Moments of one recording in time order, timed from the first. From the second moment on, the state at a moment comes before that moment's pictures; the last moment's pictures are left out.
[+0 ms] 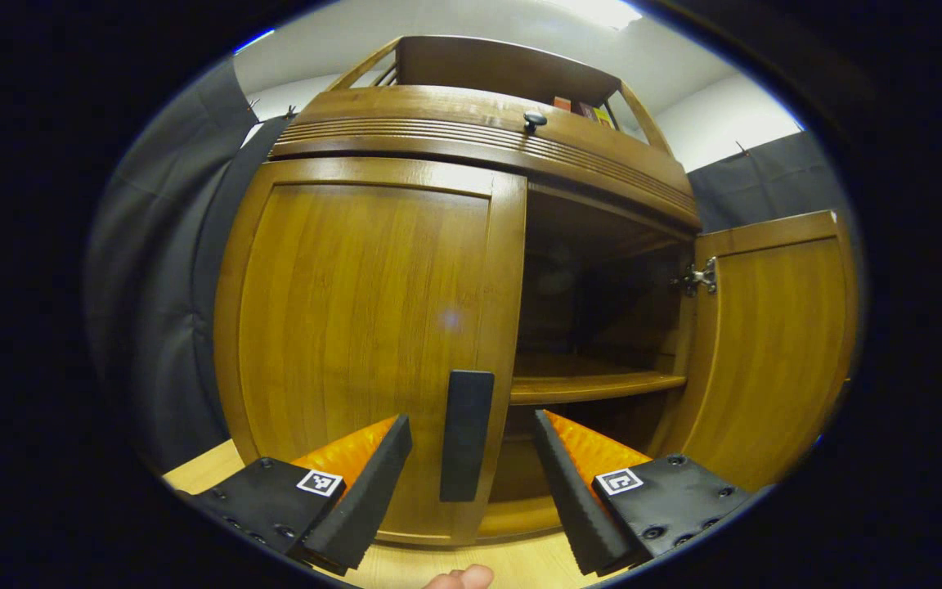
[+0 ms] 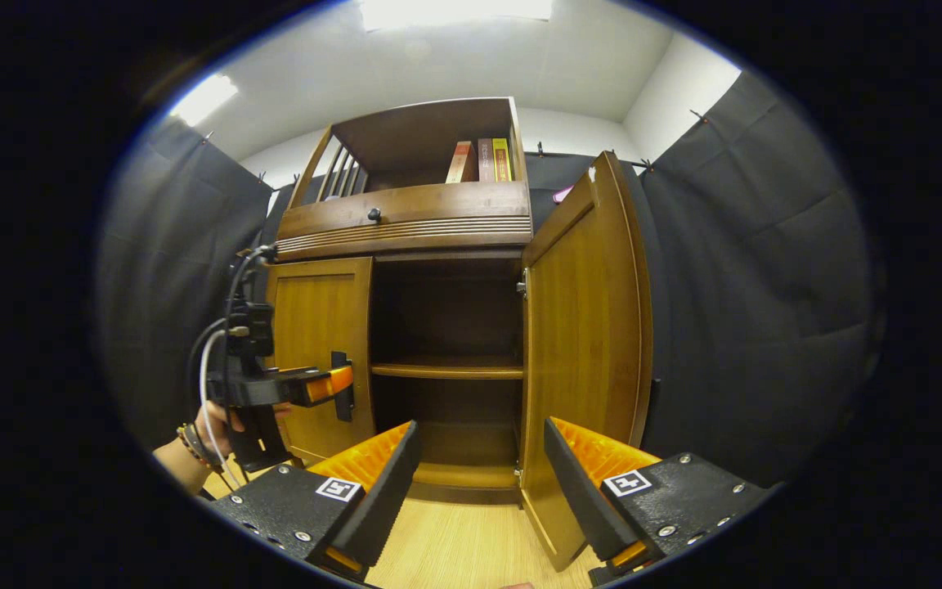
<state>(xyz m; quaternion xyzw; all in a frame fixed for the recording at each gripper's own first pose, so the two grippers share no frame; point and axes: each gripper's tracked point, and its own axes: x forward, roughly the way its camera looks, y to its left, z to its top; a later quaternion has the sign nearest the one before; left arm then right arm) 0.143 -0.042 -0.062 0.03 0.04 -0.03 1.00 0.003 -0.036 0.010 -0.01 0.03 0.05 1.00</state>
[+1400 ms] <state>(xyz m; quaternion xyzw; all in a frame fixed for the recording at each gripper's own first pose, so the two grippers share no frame) 0.180 -0.039 -0.074 0.05 0.09 -0.01 0.99 -0.018 -0.029 0.010 -0.01 0.03 0.06 1.00</state>
